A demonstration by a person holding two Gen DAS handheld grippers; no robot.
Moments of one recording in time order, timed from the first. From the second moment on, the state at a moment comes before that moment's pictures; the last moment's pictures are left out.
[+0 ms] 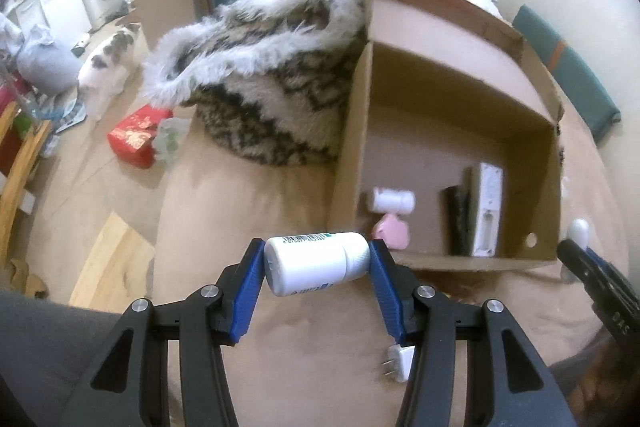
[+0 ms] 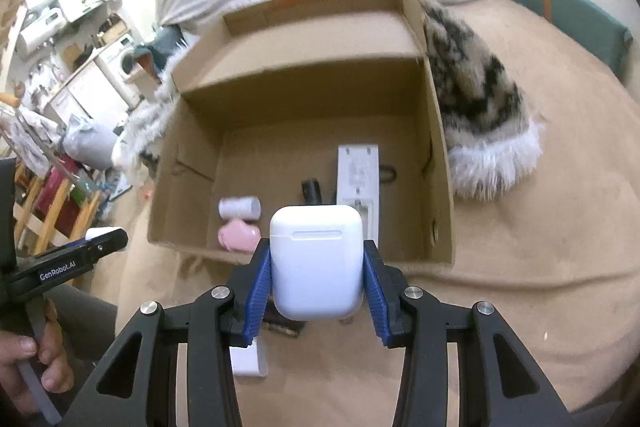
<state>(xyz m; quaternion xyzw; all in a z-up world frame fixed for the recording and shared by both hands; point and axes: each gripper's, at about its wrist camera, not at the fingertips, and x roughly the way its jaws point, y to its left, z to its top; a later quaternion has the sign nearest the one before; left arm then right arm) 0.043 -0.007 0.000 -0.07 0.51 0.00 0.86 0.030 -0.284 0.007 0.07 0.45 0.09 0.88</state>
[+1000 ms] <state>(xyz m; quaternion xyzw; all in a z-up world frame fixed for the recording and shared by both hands) 0.138 -0.075 -0.039 -0.02 0.54 -0.06 0.84 0.130 -0.276 -0.036 0.09 0.51 0.11 0.85</state>
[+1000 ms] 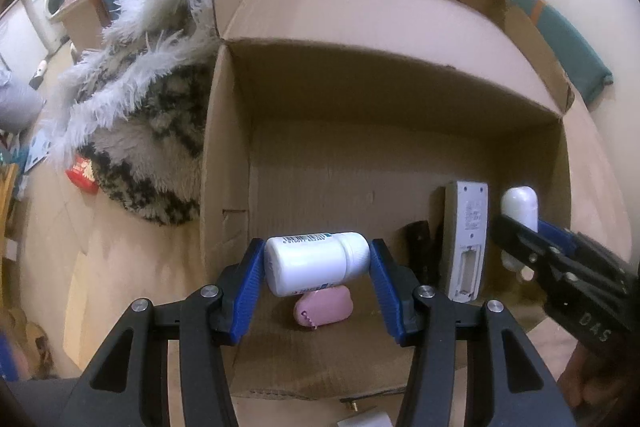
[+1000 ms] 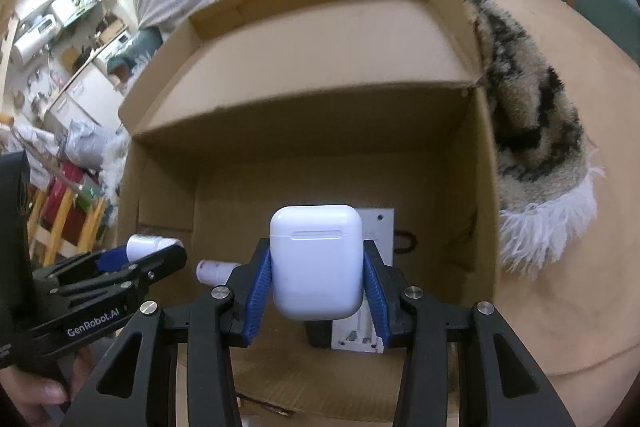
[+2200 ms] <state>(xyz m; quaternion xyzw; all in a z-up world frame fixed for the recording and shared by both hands) 0.128 -0.111 -0.073 0.04 0.55 -0.06 0.83 0.139 -0.251 -0.088 0.03 0.59 0.10 0.80</state>
